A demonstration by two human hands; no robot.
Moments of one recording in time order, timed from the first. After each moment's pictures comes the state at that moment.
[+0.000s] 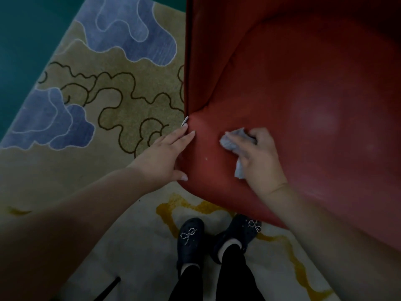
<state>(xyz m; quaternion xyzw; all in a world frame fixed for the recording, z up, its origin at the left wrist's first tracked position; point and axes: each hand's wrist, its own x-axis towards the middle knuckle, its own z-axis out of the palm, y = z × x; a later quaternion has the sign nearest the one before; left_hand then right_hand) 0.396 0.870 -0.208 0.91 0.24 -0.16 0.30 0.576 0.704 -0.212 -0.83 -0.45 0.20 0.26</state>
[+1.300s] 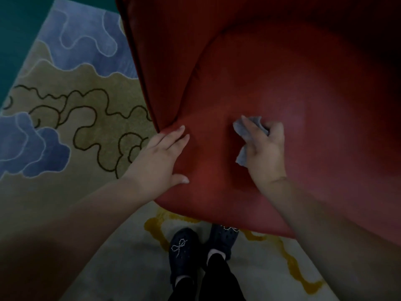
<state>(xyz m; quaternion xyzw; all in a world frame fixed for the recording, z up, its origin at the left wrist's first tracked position) 0.453 0.858 -0.185 0.95 0.19 -0.13 0.23 0.633 0.686 -0.213 -0.88 -0.35 0.12 0.31</state>
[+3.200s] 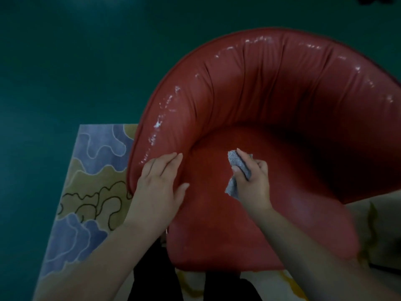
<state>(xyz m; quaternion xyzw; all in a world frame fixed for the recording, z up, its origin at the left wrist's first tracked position) 0.598 0.901 0.148 0.96 0.20 0.05 0.20 0.726 0.731 0.072 -0.81 -0.06 0.17 0.56</state>
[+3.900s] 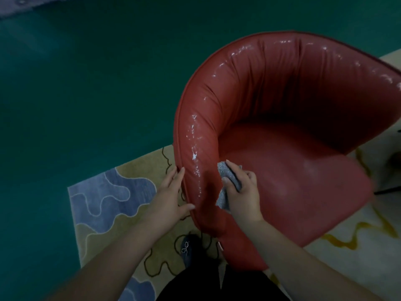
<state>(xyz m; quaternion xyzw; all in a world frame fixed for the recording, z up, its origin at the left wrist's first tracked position) 0.609 1.097 0.116 0.93 0.05 -0.19 0.32 0.639 0.902 0.108 -0.78 0.10 0.07 0.61</state>
